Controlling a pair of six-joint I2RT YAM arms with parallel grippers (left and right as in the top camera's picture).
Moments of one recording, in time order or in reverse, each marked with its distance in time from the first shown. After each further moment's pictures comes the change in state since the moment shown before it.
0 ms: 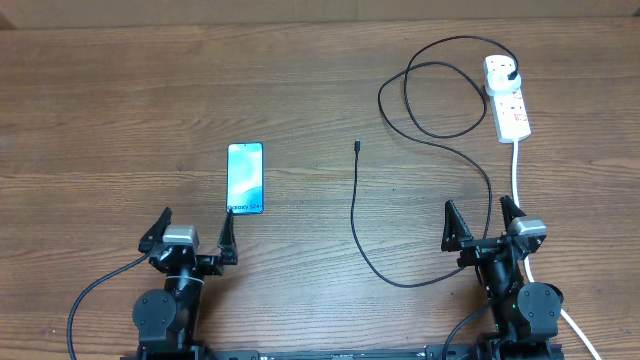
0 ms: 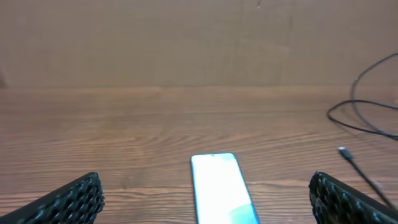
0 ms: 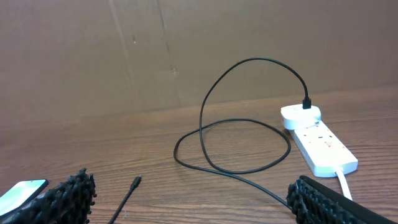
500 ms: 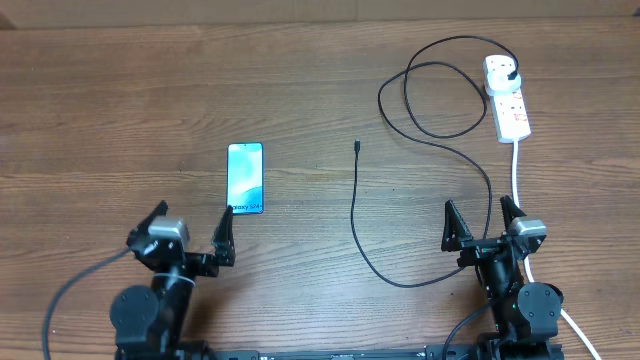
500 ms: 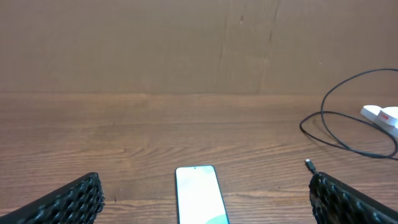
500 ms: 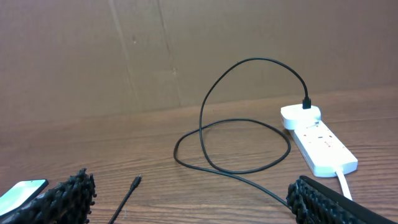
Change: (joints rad) left arm 0.000 0.152 0.282 -0.172 0.046 -0.036; right arm 0.000 0.000 0.000 0.000 0.000 0.000
